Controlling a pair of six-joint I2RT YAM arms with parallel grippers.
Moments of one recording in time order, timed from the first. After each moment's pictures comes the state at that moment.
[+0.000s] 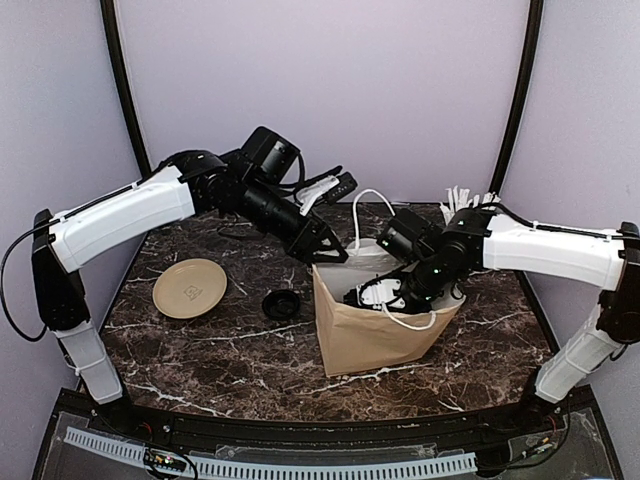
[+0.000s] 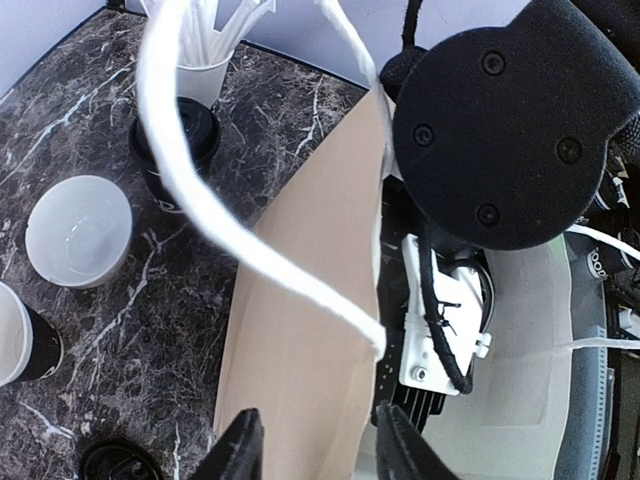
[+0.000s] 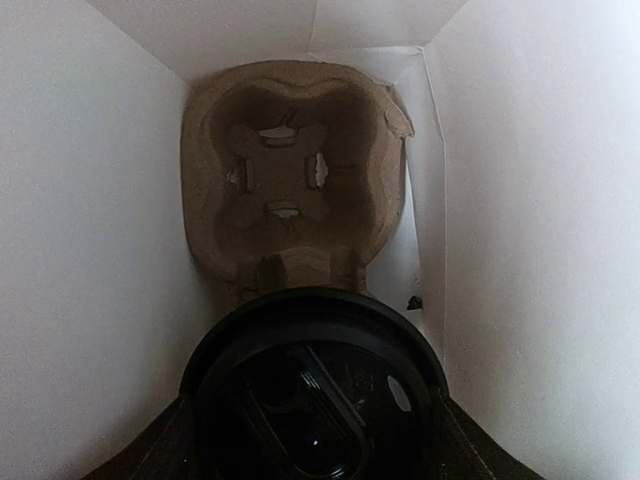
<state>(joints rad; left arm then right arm) -0.88 1.76 1.78 -0.81 0.50 0.05 0.94 1.53 1.25 -0.98 -0.08 -0.70</state>
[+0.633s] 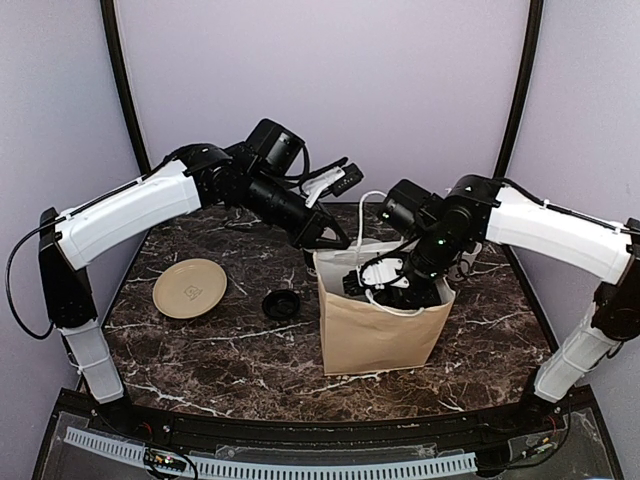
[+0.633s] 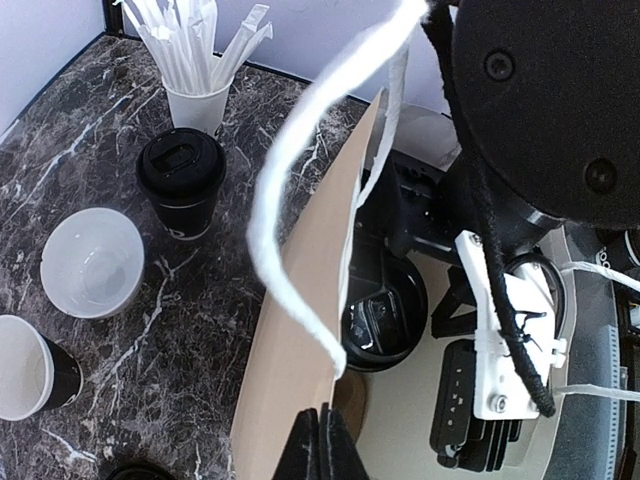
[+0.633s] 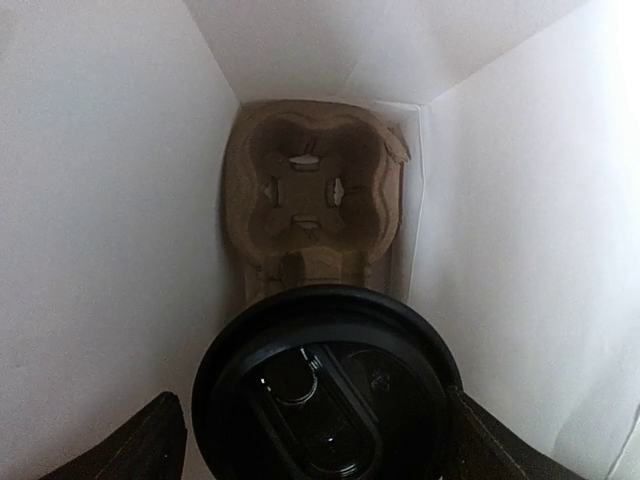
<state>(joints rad) -0.88 1.80 1.87 -0.82 0.49 0.10 0.94 1.56 1.48 -1.20 -0.13 -0.74</state>
